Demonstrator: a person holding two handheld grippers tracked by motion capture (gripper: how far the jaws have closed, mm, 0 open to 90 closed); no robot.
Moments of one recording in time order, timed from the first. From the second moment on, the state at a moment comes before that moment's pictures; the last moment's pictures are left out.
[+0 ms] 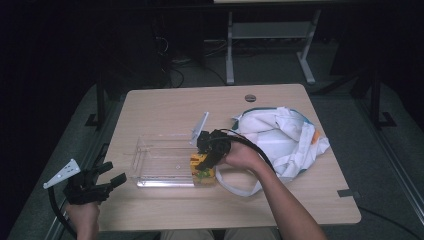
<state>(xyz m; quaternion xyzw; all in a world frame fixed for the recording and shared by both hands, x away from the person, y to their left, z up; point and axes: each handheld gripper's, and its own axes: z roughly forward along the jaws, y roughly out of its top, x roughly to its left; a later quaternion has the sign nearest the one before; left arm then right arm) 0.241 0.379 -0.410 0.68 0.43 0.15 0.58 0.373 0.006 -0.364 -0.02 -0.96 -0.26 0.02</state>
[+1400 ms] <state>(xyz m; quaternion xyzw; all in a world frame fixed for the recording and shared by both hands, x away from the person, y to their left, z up) 0.240 0.376 -0.410 0.68 0.43 0.15 0.57 0.366 -0.004 -0.361 -0.03 -0.95 -0.29 0.06</state>
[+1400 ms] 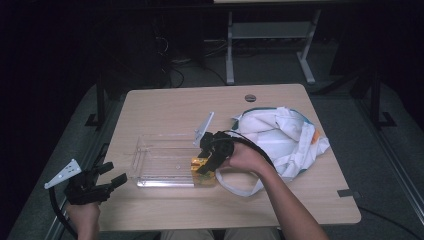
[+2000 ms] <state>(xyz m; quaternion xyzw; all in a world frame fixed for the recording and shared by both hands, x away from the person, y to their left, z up) 0.240 0.377 -0.410 0.69 0.43 0.14 0.57 0.368 -0.016 -0.348 -0.05 -0.95 -0.32 0.05</state>
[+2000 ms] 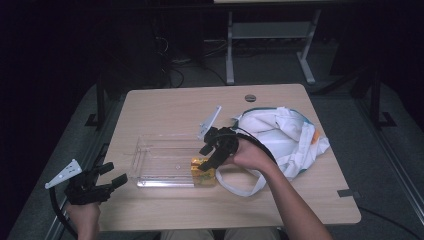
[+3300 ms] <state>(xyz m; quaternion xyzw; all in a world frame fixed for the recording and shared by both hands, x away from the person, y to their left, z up) 0.241 0.378 -0.411 0.69 0.43 0.15 0.56 0.375 -0.074 -0.317 -0.10 -0.93 -0.35 0.00</state>
